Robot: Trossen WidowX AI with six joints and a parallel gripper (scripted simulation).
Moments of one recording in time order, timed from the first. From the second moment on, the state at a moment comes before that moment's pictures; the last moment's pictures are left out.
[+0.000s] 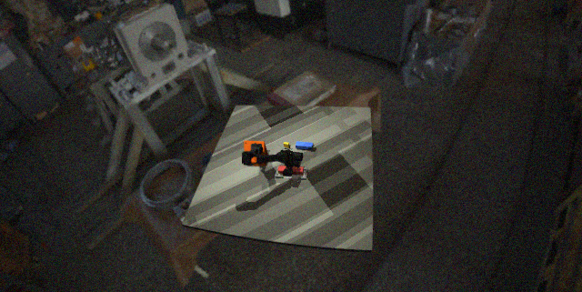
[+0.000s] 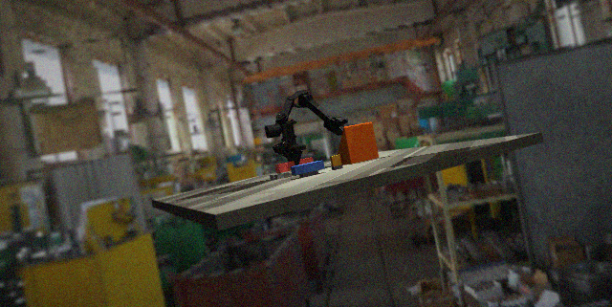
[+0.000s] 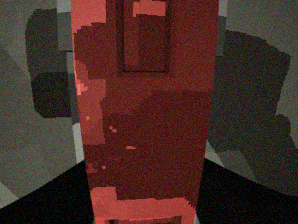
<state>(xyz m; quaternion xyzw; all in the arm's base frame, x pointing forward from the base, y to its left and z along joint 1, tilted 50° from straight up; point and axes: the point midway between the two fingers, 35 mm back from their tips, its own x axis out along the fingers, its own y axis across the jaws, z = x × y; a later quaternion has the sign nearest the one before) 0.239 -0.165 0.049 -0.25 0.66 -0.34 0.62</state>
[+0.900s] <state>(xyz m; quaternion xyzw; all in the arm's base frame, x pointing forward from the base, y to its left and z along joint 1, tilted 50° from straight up) 0.241 -0.143 0.064 -0.25 0.67 -0.34 0.62</state>
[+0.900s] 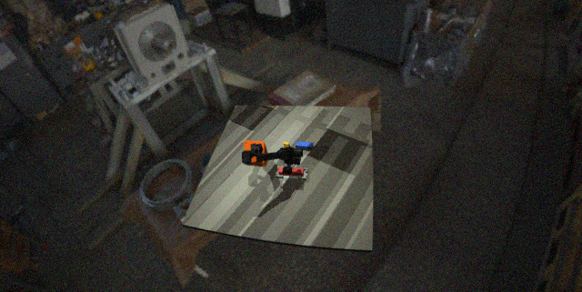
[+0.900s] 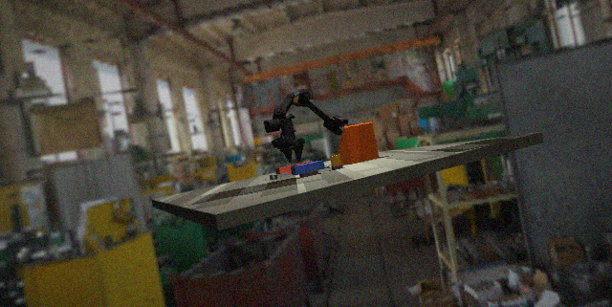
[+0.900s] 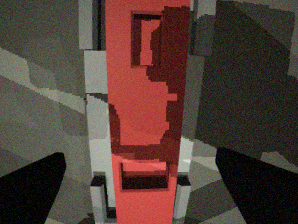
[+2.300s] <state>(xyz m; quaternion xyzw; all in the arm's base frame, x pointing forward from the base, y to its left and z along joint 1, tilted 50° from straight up) 0.334 0.057 -0.077 -0.23 0.65 -0.36 0.63</state>
